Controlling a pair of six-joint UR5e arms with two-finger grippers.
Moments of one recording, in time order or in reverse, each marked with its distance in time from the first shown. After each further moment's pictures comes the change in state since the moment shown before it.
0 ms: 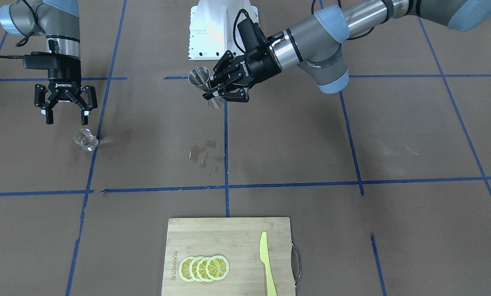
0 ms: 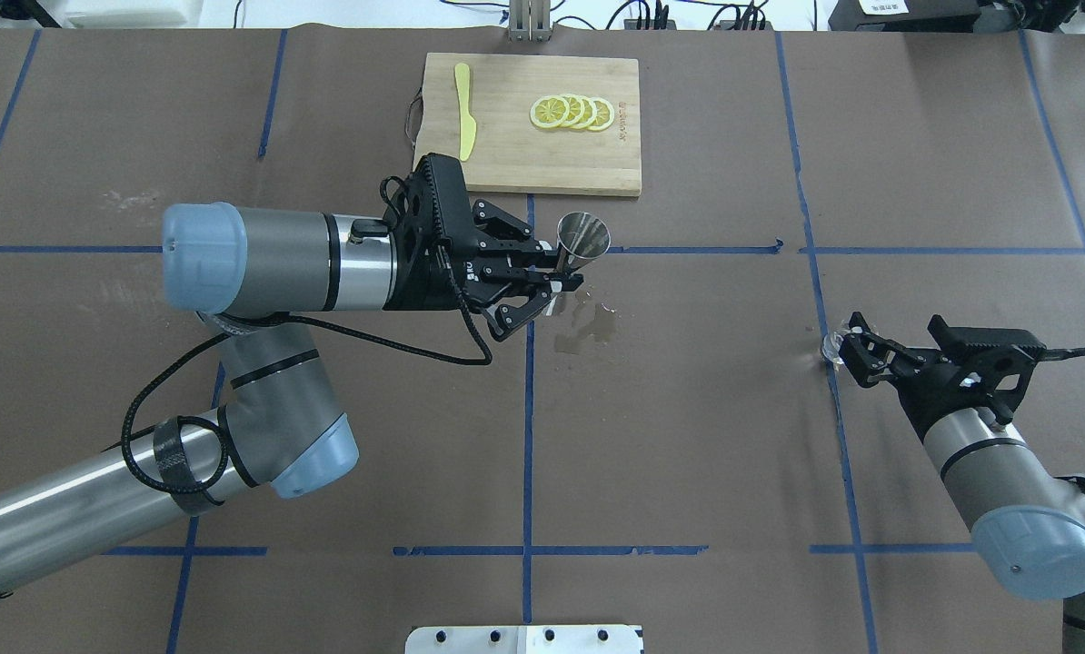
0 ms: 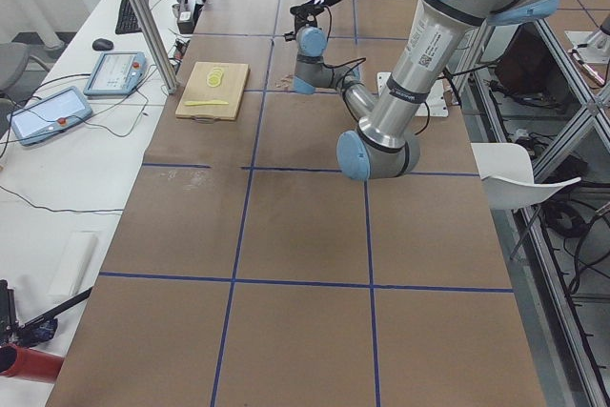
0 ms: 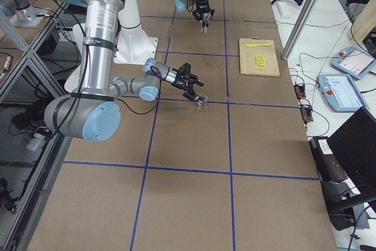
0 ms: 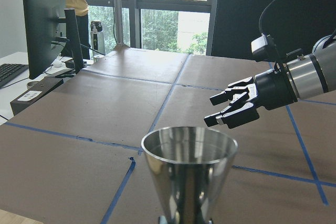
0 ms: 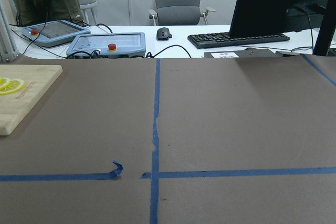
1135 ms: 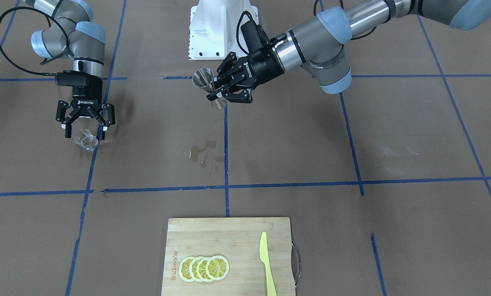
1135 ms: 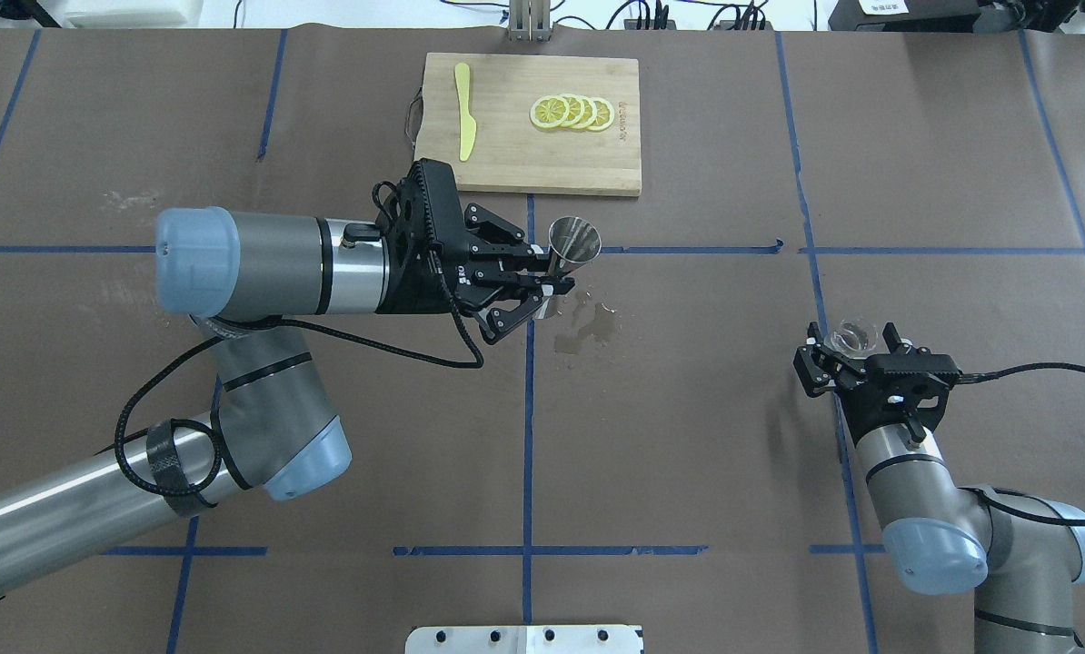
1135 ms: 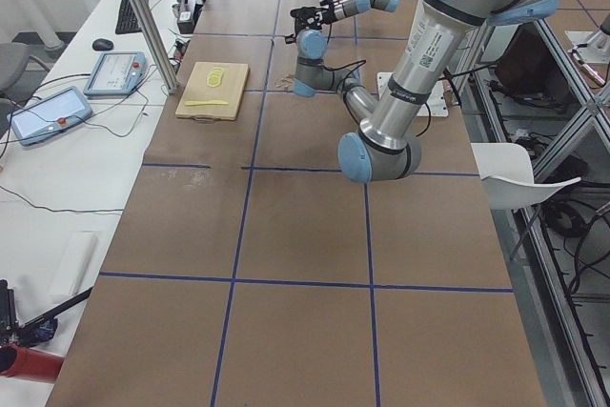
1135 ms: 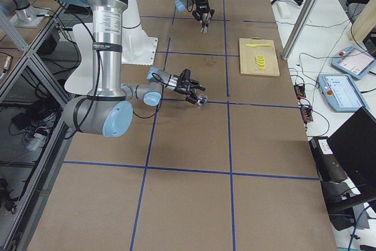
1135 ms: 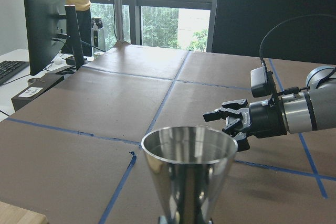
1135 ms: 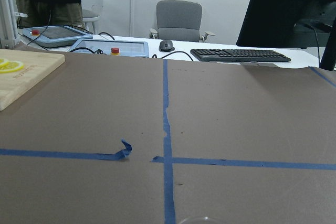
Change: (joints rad) left arm 0.000 0.016 -0.004 -0.005 -0.001 0.004; right arm -0.036 0.159 -0.232 0.005 -0.125 -0.004
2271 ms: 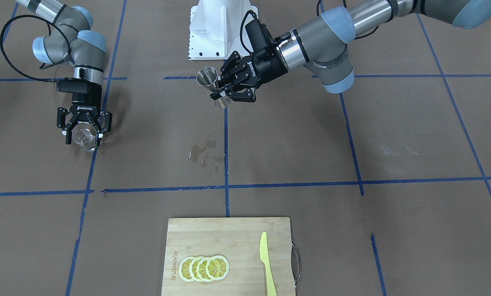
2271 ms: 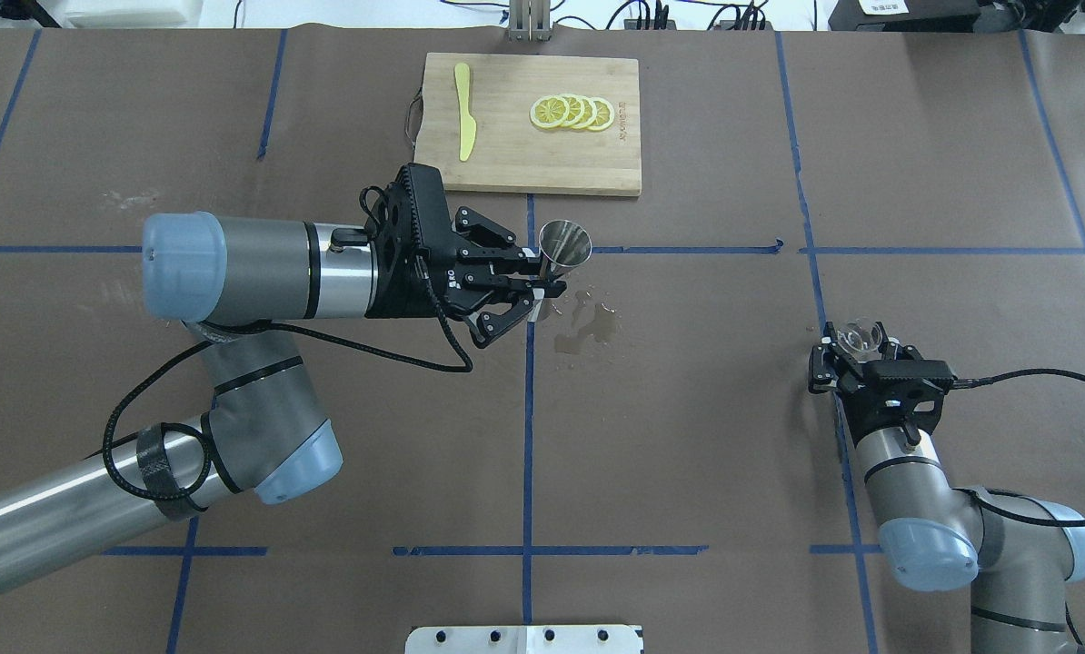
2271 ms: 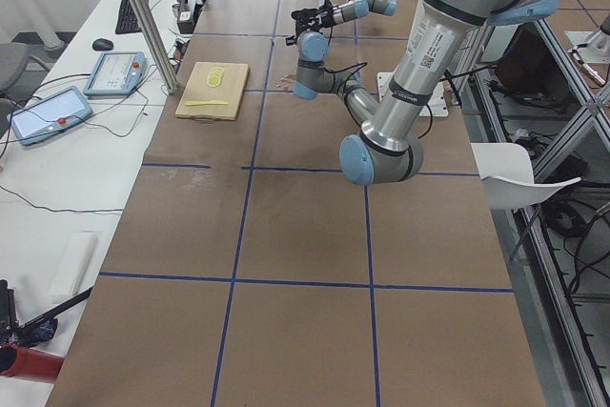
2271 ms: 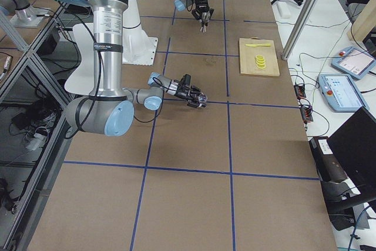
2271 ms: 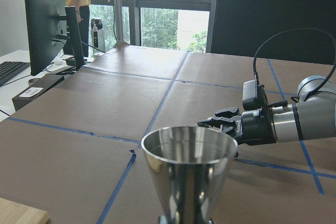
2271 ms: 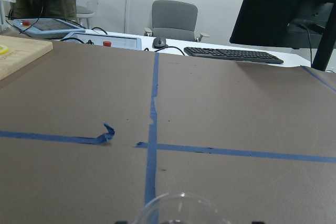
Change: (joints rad) left arm 0.000 0.017 -0.012 -0.012 0.000 0.000; right arm -0.001 0.008 -0.058 0.009 -0.013 0.006
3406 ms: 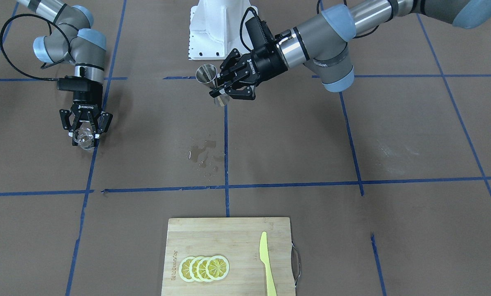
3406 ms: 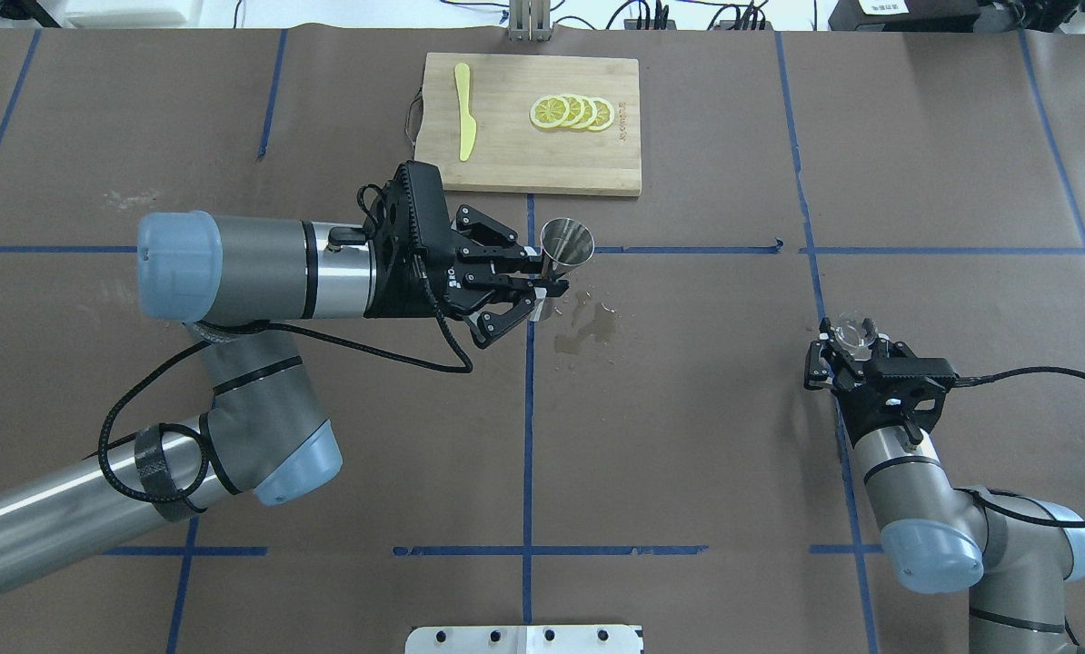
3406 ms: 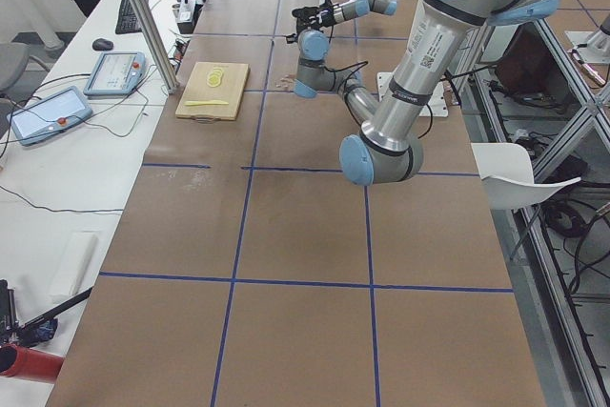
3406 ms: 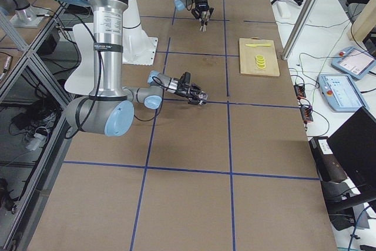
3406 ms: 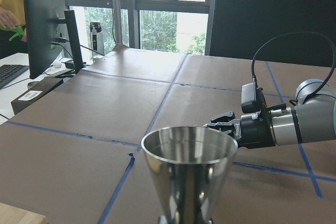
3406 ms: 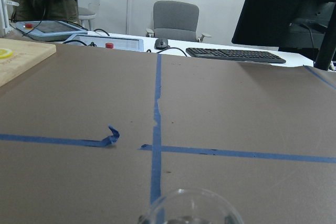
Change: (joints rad) left arm 0.000 0.000 -0.016 0.000 0.000 -0.002; right arm -0.001 0.000 0.027 0.075 0.002 -0.021
